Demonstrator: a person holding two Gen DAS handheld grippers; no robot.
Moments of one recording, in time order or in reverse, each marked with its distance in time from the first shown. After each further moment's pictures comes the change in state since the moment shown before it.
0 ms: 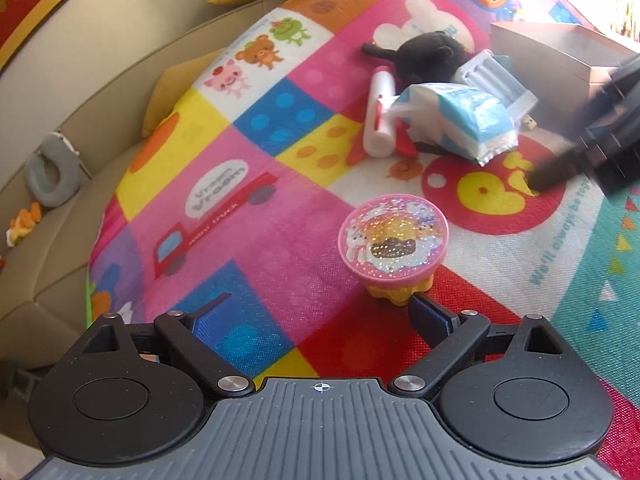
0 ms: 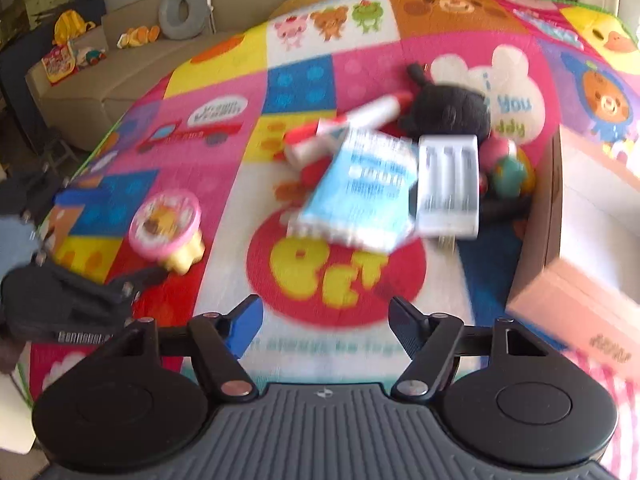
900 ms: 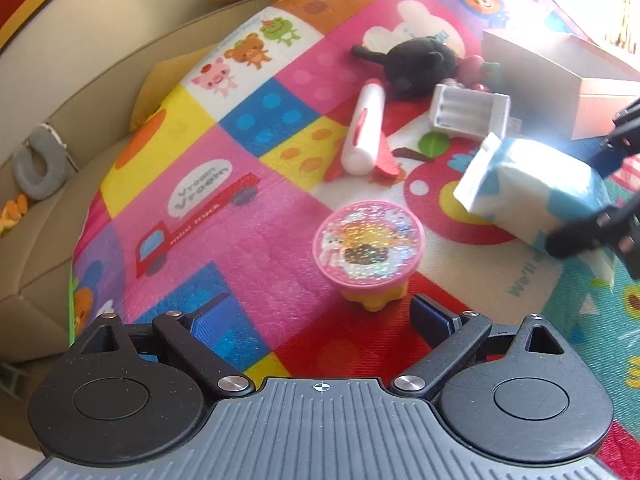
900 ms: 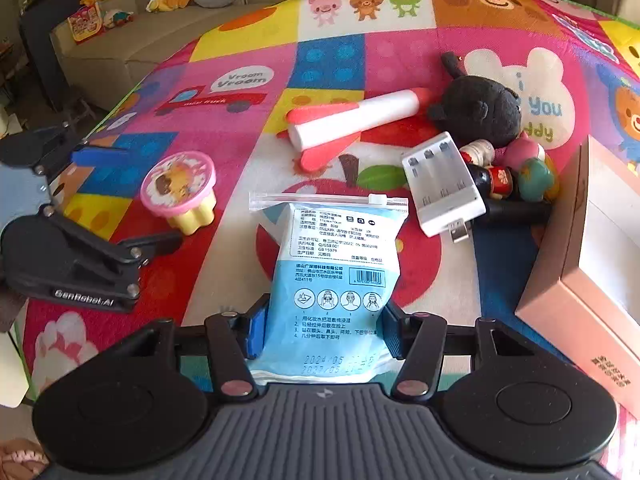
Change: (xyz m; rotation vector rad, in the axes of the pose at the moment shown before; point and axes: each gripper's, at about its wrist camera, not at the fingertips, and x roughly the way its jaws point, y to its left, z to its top) left arm -0.005 -0.003 0.002 -0.017 -0.005 -0.055; right arm -0.001 0.008 -0.018 -0.118 0.093 0.054
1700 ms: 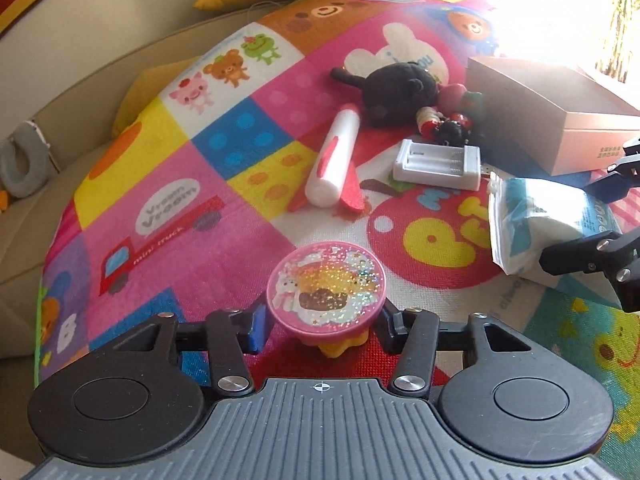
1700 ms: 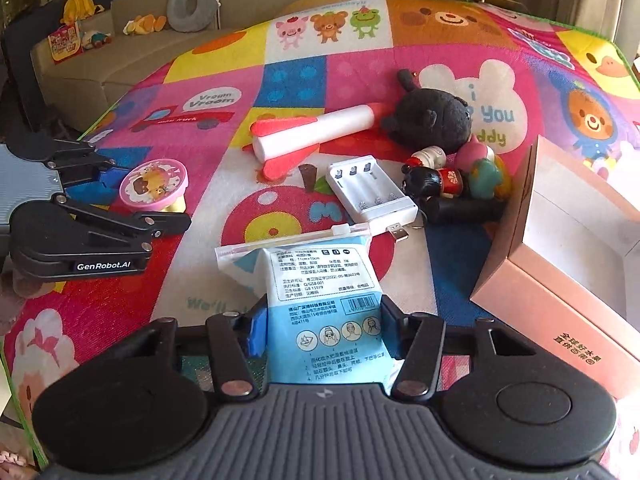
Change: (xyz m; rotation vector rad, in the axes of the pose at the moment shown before) left arm 0.006 -0.011 0.007 -0.045 -0.057 -0.071; right arm -0.018 -0.010 -0.020 0.033 -0.097 -0.098
